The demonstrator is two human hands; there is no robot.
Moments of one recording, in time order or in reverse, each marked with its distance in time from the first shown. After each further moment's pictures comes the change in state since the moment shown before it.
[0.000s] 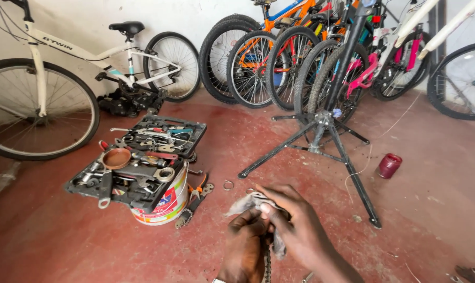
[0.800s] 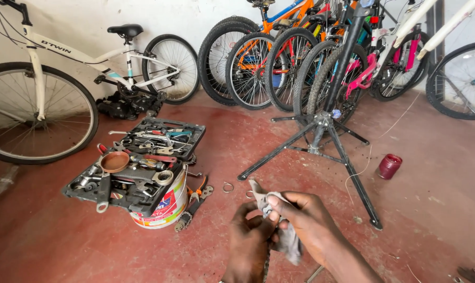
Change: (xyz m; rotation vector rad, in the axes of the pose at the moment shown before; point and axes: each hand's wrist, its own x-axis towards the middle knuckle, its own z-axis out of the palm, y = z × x) left_hand 0.007 -0.003 0.006 0.132 -0.017 0.118; right_hand 0.011 0.005 -0.014 0.637 0.004 0.573
